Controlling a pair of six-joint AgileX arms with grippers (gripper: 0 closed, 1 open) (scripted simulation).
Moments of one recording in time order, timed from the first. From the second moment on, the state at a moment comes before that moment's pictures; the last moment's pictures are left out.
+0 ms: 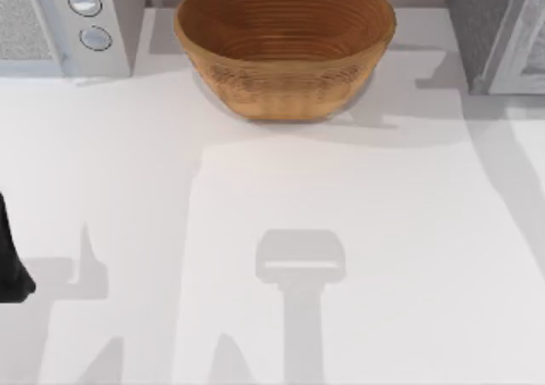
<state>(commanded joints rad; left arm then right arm) 0.00 0.00 0.00 0.00 0.00 0.00 0.19 1.33 1.75 -0.42 0.20 0.02</state>
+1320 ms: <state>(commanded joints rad) 0.00 0.00 0.00 0.00 0.00 0.00 0.15 1.67 2.20 -0.54 0.17 0.02</state>
